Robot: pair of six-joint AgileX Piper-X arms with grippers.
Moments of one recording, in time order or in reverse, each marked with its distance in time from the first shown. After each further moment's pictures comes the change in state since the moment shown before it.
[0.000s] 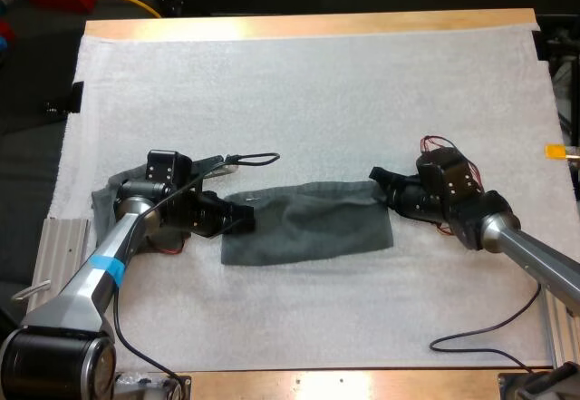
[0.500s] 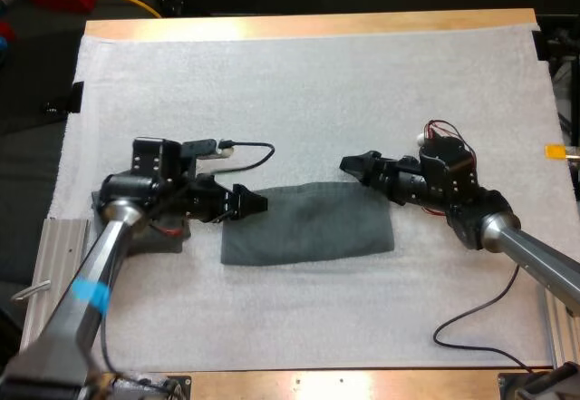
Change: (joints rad) left arm 0.000 -0.175 -0.062 0.059 0.100 0.056; right arm 0.000 0.000 -0.001 -0.224 -0.201 -0.073
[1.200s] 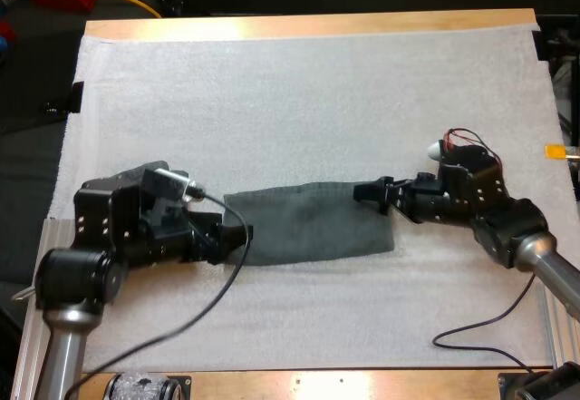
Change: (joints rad) left arm 0.000 -0.522 -0.001 0.276 -0.008 0.025; right arm 0.000 -0.278 0.000 0.422 0.001 -0.258
